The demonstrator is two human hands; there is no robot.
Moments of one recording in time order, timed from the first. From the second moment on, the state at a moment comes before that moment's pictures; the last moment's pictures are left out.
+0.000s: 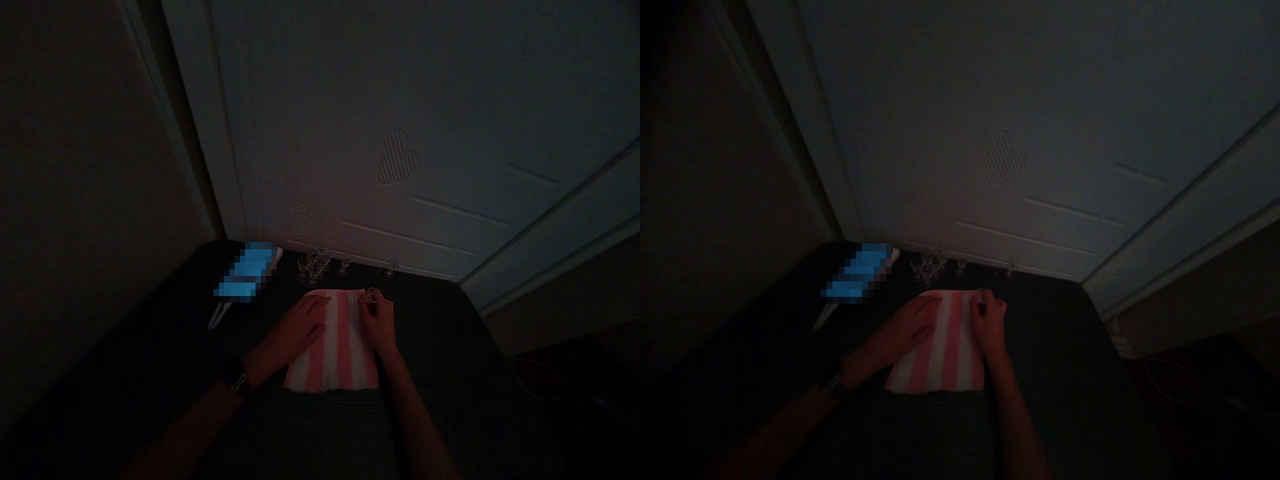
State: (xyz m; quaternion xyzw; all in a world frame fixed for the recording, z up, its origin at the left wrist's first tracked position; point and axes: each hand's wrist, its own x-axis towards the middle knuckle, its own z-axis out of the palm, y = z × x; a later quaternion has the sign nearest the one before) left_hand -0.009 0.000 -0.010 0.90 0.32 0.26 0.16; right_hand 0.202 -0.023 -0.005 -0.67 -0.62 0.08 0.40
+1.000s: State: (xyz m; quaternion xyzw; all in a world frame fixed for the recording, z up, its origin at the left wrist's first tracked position) left_hand -0.007 0.000 -0.003 0.89 0.34 0.26 0.17; right_hand 0.171 -0.034 -0.002 -0.52 -0.76 0.20 0.33
